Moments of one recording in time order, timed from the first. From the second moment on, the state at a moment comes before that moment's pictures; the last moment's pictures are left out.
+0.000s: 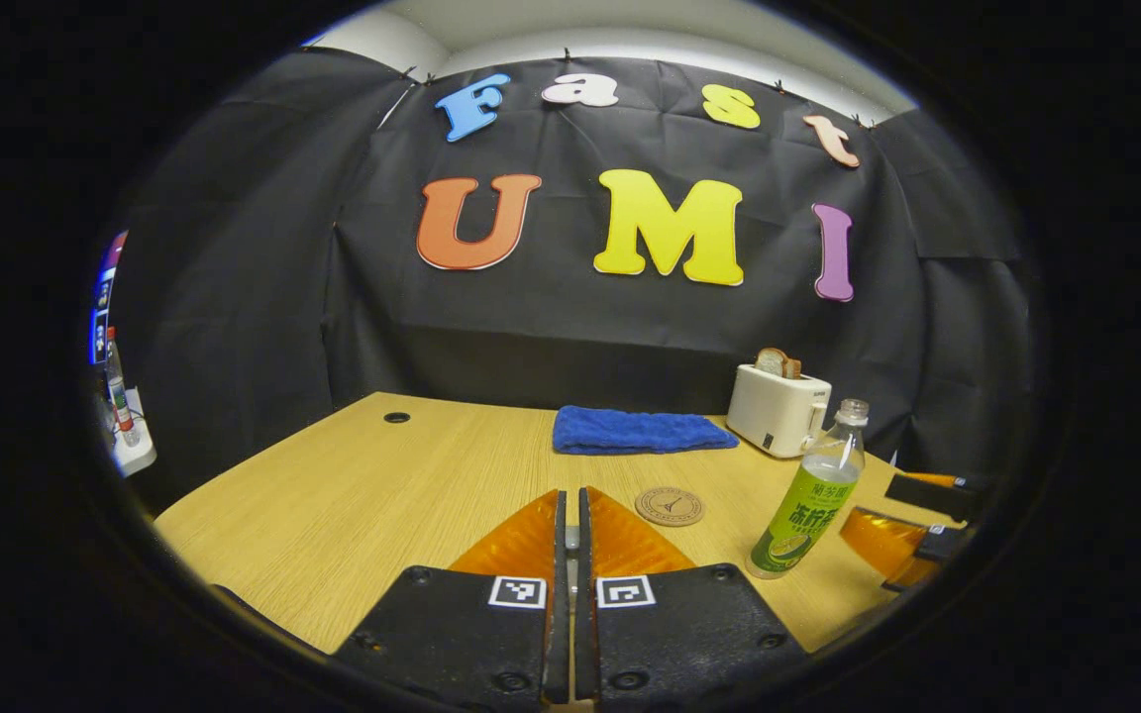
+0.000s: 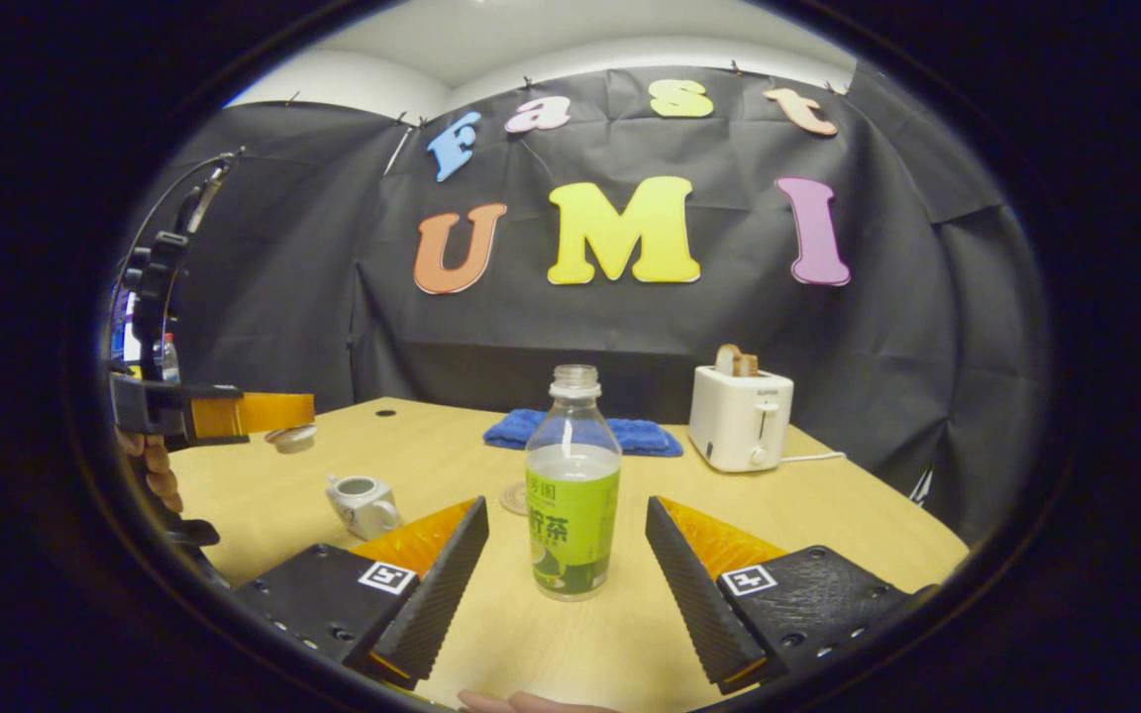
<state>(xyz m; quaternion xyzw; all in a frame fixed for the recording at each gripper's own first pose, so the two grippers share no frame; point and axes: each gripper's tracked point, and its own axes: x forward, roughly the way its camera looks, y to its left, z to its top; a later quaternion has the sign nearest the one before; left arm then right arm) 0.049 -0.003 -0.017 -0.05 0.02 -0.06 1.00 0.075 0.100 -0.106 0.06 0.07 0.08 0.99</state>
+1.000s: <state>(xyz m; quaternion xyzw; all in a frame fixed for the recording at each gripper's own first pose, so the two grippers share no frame) -0.001 0.025 -0.007 -0.02 0.04 -0.09 0.99 0.138 0.117 -0.121 0.06 0.09 0.01 0.99</state>
